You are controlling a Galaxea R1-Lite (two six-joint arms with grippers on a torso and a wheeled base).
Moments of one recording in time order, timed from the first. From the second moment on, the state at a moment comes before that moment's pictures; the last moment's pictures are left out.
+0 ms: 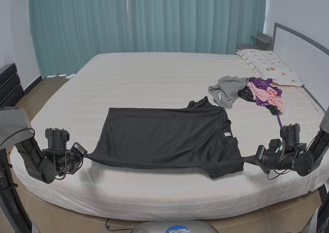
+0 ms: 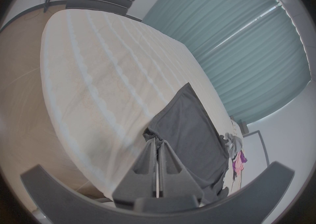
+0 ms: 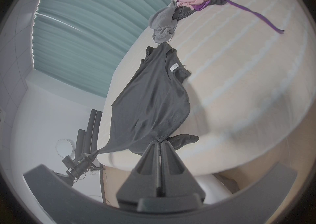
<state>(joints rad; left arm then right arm) -0.03 2.09 -0.51 -0.93 0.00 -0.96 0.10 1.99 -0.47 -0.81 0.41 0.72</state>
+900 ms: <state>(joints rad) -0.10 2.06 -0.39 -0.87 0.00 -0.80 0.03 1.99 -0.21 -0.82 0.41 0.43</state>
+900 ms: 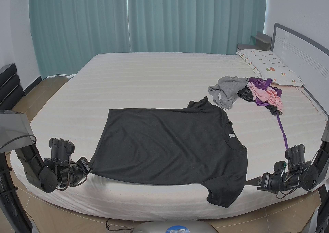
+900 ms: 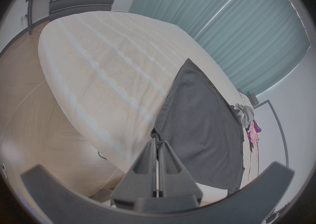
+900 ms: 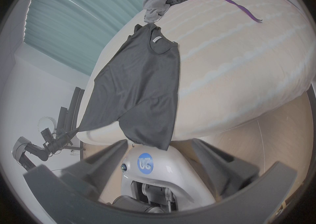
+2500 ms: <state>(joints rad) -0.09 2.07 -0.38 -0.80 0.01 -0.70 0.02 2.25 -0.39 -1.00 0.33 0.48</state>
